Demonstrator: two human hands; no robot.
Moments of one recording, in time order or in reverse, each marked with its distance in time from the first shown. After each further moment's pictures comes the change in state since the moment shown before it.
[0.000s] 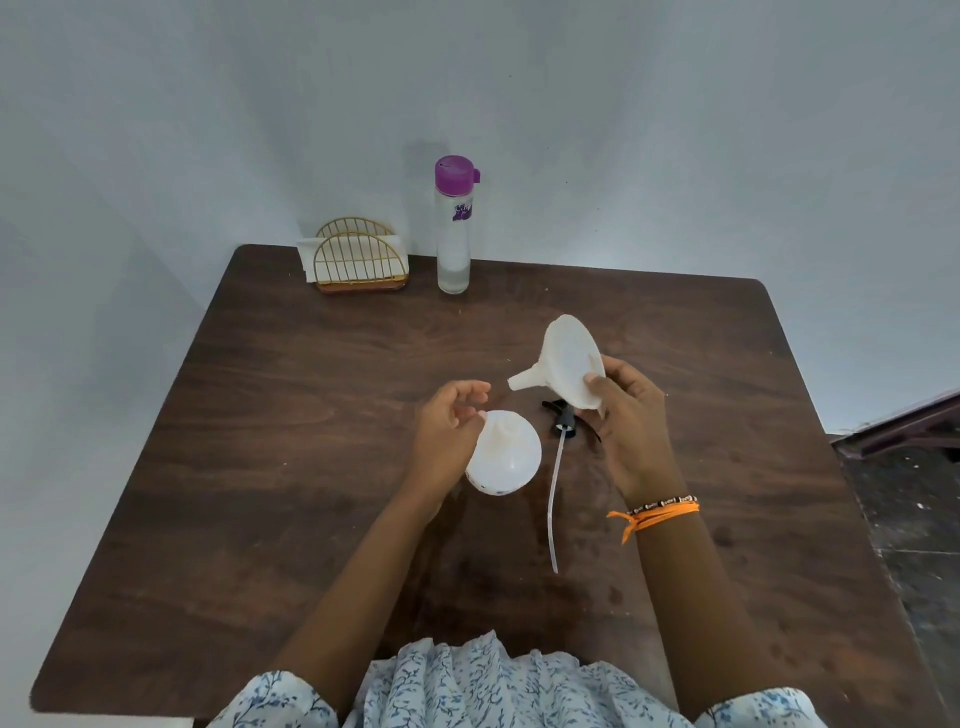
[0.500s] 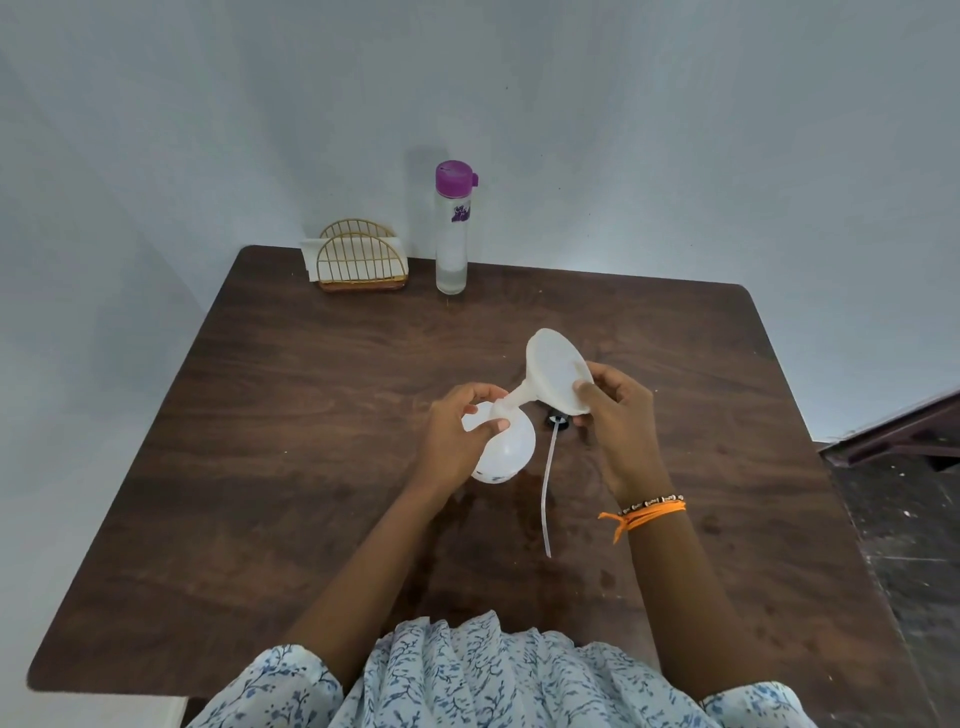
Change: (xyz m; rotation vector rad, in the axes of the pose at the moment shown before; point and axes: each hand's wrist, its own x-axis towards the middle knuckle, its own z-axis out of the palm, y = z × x) left_hand -0.013 -0.010 0.007 0.151 -0.029 0.126; right_hand -0.028 -0.001 0.002 -0.184 0.032 -0.058
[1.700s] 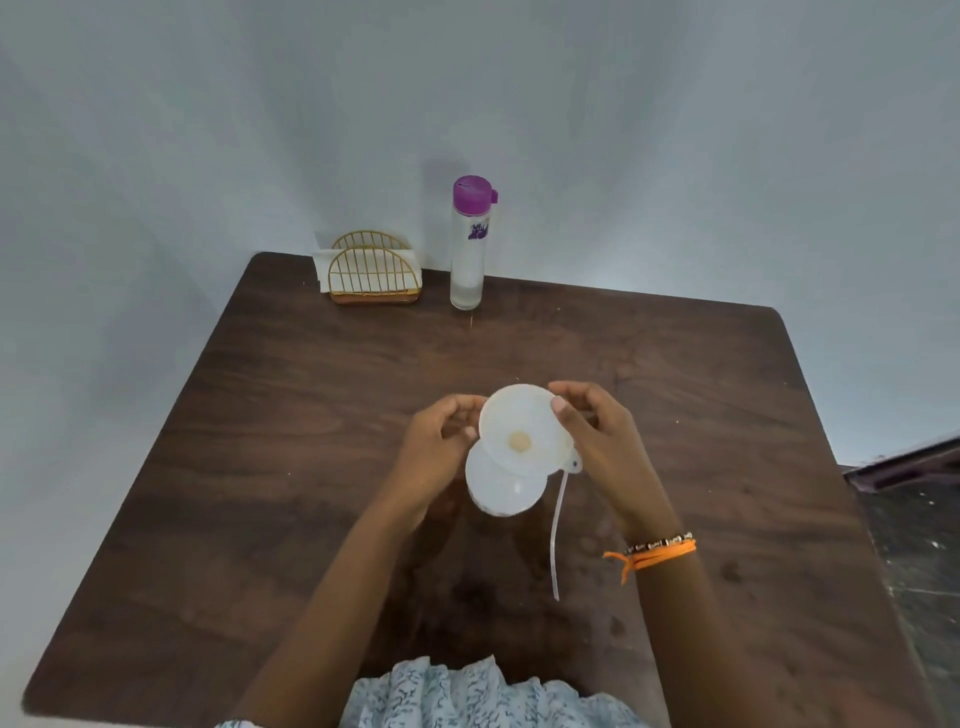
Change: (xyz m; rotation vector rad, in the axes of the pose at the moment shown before) left_hand 0.015 0.023 -0.035 -0.202 -0.099 -0.199; right_hand 0.020 -0.011 0.012 -0.254 -0.250 -0.046
